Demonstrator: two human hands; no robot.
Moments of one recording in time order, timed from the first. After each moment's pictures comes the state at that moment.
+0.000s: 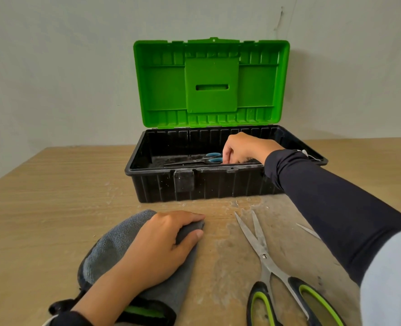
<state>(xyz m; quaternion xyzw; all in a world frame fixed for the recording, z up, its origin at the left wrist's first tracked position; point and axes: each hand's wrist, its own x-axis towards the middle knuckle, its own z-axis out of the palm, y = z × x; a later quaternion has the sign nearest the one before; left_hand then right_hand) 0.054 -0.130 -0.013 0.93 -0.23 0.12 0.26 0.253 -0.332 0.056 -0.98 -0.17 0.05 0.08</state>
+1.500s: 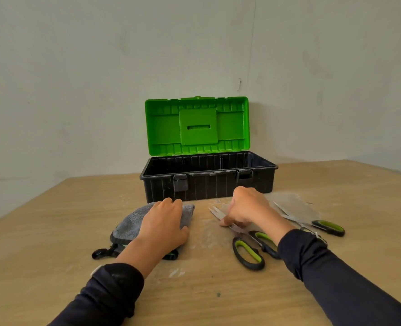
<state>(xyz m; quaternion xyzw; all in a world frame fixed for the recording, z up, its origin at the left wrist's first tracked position) 0.000 -0.146 0.001 0.97 -0.14 0.20 0.04 0.033 -0.330 0.024 -0.99 0.03 -0.03 0.12</state>
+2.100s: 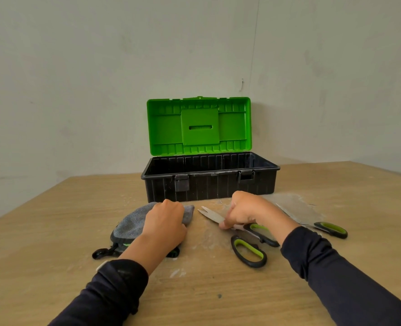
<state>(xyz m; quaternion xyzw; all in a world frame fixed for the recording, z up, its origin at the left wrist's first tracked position) 0.003 -0.153 0.007 0.98 -0.09 0.18 0.03 0.033 -0.329 0.031 -0.98 -0.01 0.08 0.18</state>
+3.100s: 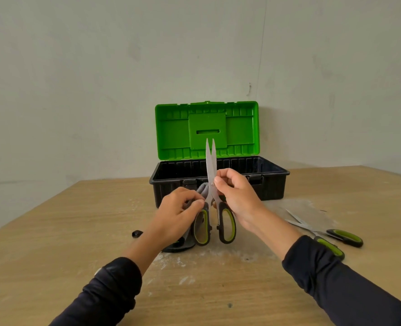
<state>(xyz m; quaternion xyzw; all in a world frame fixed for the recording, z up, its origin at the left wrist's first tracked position) 0.003 -0.144 0.019 0.88 -0.22 0.22 0.37 0.028 -0.295 0.028 -0.74 -0.15 -0.15 0.64</state>
